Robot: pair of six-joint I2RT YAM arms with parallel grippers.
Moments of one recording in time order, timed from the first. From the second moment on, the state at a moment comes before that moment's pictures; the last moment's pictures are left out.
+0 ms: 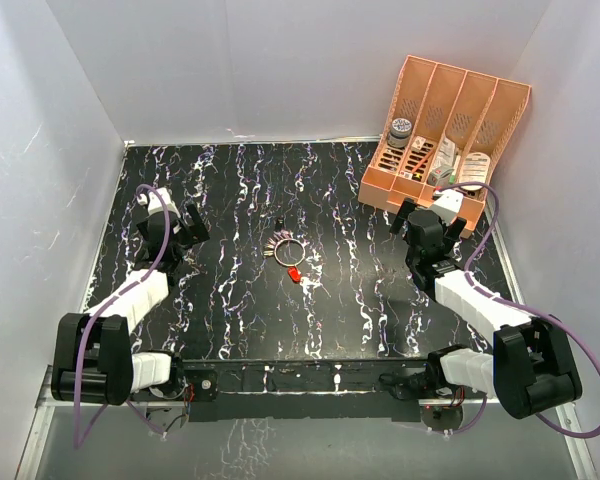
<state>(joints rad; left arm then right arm) -0.09 1.25 0.55 0.23 -0.26 -0.29 0.26 1.18 0.55 0.22 0.61 0.34</state>
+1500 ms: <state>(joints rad) -0.19 1.19 0.61 0.25 -0.04 -0.36 0.69 1.30 0.56 0.16 0.11 0.27</state>
